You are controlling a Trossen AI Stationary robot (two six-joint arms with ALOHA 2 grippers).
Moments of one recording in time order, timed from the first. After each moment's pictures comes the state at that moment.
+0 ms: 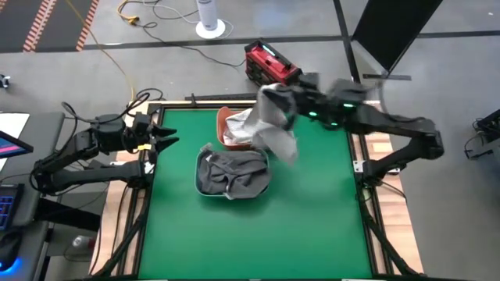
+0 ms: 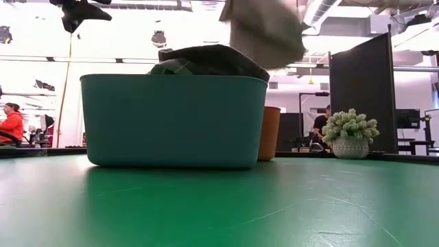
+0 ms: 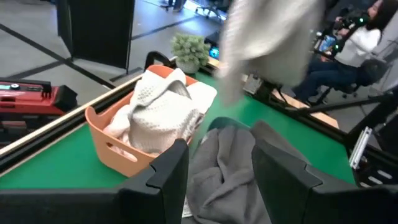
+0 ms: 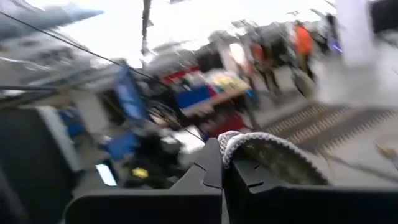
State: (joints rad) left arm 0.30 0.44 0.87 -0.66 -0.04 -0.32; right arm -0.10 1.32 1.49 0.02 0.21 0.30
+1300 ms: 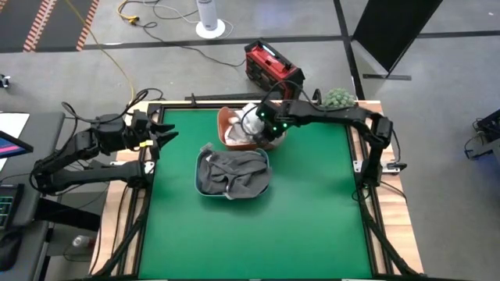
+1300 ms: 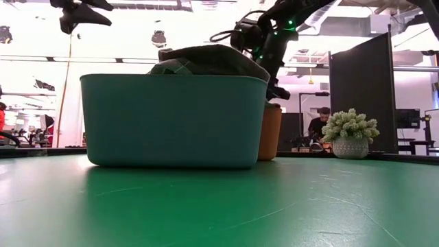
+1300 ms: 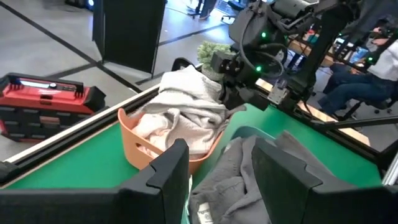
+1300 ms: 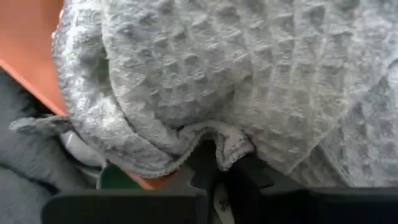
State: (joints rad) left arm 0.30 0.44 0.87 -0.66 -0.15 -0.34; right arm -0.36 1.85 1.50 -0.78 -0.01 0.50
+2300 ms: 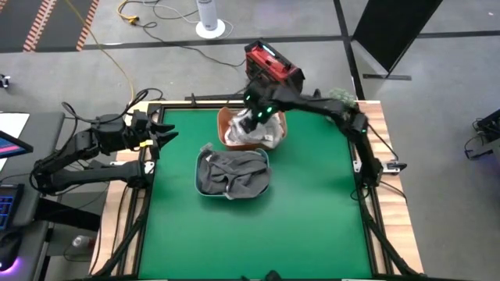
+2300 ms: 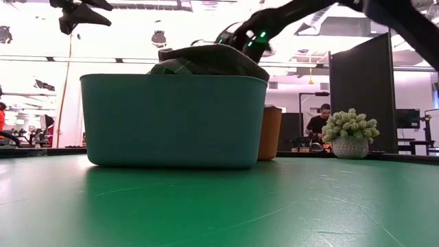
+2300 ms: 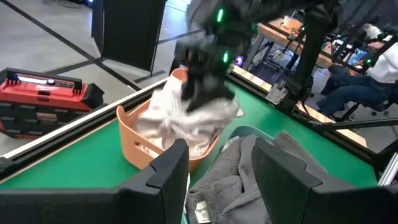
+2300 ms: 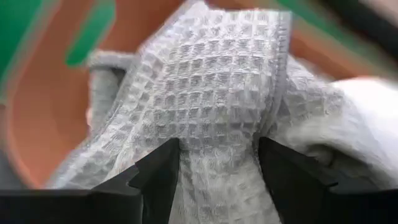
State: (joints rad) left arm 0.30 0.44 0.87 -0.67 -0.15 -0.36; right arm -0.45 2.11 1.89 -0.87 -0.11 0.40
